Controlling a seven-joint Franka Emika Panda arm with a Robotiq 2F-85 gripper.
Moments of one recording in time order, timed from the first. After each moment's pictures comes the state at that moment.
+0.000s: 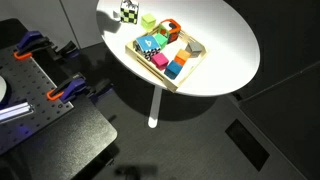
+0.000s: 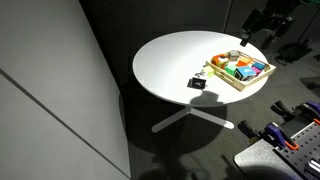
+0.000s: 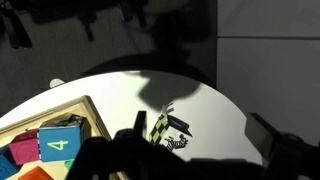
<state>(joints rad) 0.09 -0.42 0.00 -2.63 0.35 2.24 0.15</state>
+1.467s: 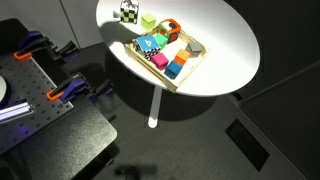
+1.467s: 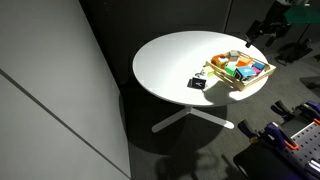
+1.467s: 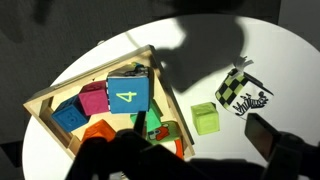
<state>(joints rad) -0.08 -0.23 -0.02 -2.63 0.13 2.53 0.15</state>
